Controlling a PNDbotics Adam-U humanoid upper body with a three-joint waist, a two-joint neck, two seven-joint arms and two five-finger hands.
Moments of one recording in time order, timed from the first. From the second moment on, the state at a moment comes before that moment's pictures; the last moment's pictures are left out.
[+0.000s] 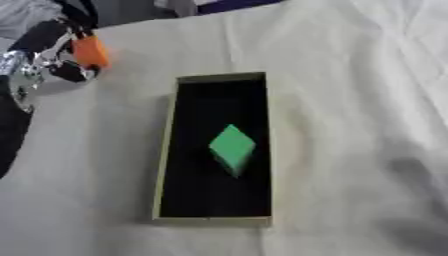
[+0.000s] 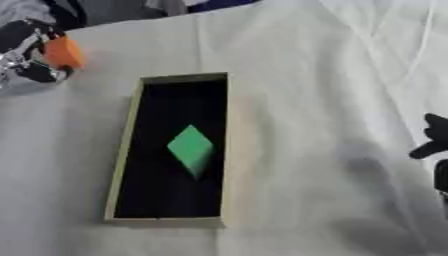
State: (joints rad) left arm -1.11 0.63 0.08 -0.61 -1.09 -0.25 -0.02; right arm -0.06 -0.34 -0.02 -1.99 0.19 -0.43 -0.02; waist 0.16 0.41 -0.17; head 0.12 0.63
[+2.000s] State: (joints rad) left arm -0.80 0.43 -0.36 -1.52 -0.90 -0.51 -0.27; right arm -0.03 -0.36 -0.06 -1.99 0.06 -0.44 -0.02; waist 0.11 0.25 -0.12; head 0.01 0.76
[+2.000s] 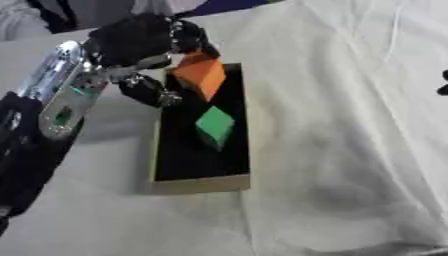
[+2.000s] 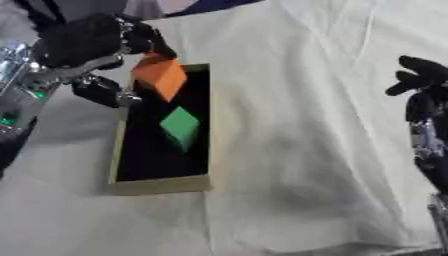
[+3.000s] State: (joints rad) left arm -0.75 0.36 -0.37 -1.42 -1.17 -0.55 -0.25; right arm -0.03 -0.36 -0.06 -1.99 0.06 -0.44 -0.02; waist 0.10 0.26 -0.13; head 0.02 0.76
